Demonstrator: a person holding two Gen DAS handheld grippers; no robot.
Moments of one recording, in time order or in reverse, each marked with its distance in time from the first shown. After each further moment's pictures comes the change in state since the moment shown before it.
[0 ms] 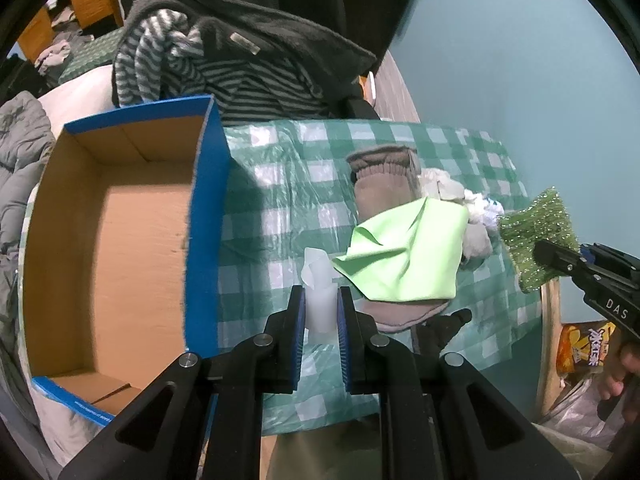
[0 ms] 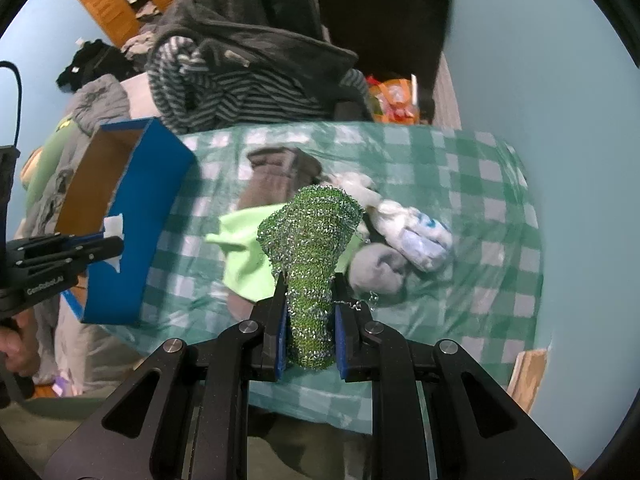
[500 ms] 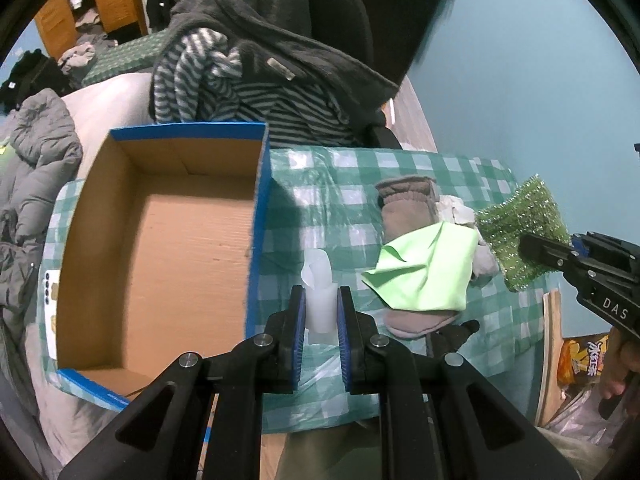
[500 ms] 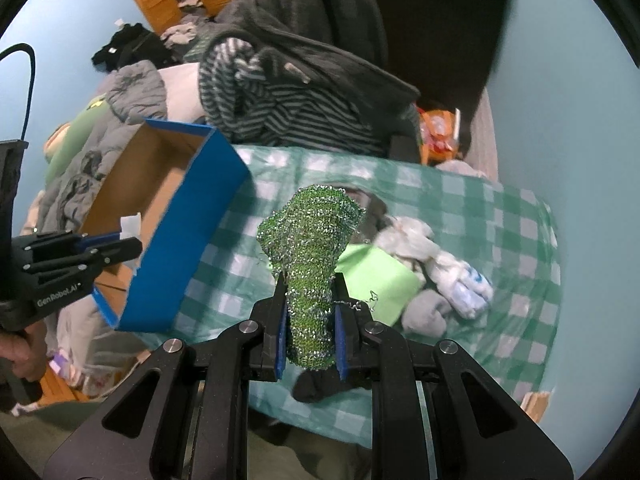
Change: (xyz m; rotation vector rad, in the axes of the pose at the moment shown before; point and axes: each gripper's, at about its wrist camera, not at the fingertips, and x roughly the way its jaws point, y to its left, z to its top) left arm -0.037 0.027 -0.003 -0.047 -0.074 0.047; right arm -0.007 0.061 0.032 -0.133 -0.029 0.064
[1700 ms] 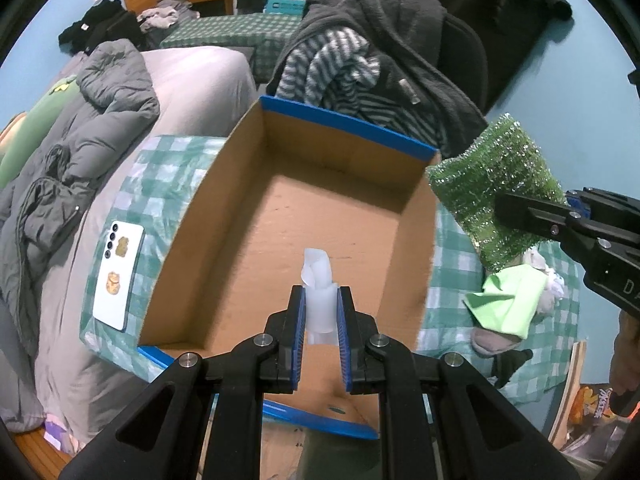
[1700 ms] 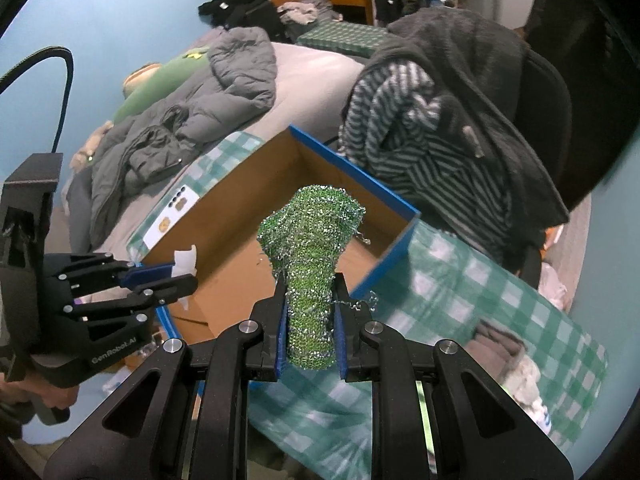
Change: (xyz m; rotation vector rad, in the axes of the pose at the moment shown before) left arm -0.023 0.133 -0.019 -0.226 -0.034 0.124; right arm 0.056 0.173 0.087 -0.348 0.018 0.193
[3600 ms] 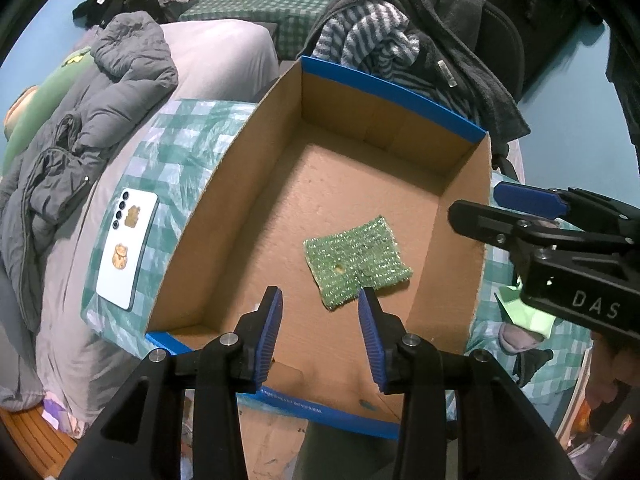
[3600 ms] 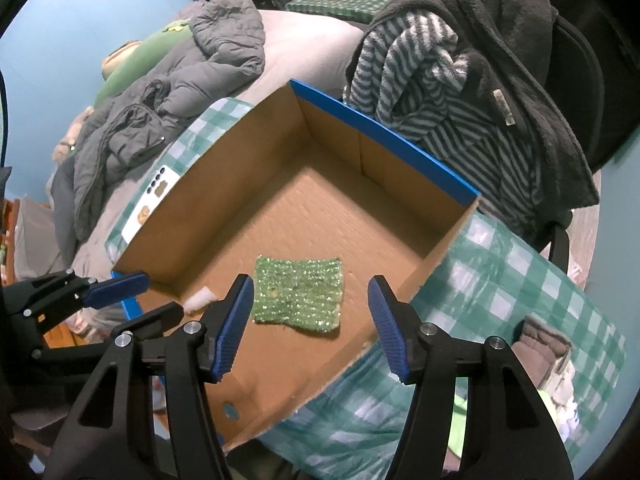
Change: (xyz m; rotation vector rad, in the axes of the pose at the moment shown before) left arm 0.025 0.029 -0.010 -0.060 0.073 0.043; right arm 0.075 0.015 0.011 0.061 0.111 -0.032
